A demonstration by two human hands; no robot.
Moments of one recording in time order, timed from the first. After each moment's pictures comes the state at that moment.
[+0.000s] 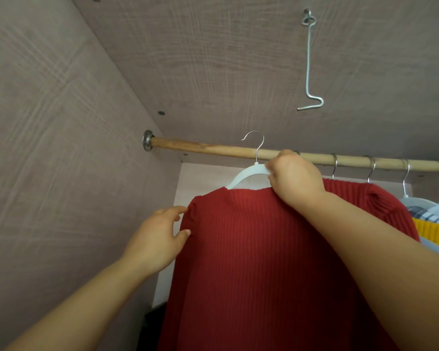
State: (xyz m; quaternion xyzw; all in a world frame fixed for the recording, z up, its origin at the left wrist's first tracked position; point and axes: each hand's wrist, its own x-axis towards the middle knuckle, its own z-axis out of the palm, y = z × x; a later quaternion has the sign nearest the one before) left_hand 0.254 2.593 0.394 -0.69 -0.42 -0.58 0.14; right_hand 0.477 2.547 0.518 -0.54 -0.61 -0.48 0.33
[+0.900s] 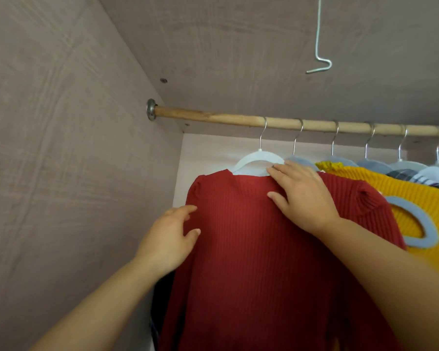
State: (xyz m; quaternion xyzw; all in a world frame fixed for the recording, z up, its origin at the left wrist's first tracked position) left_hand 0.260 2.577 0.339 -0.71 -0.43 -0.55 0.09; right_hand 0.508 2.551 0.427 -0.48 -0.67 -0.47 0.30
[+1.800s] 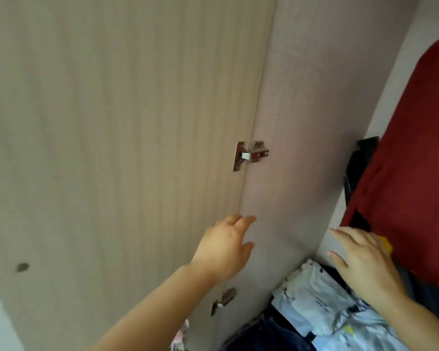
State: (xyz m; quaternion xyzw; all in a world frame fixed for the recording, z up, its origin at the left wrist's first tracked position) left_hand 0.205 2.217 0.082 -0.58 -0.75 -0.30 0.09; right_hand 0.416 2.388 0.083 -0.30 -0.89 -0.17 0.30
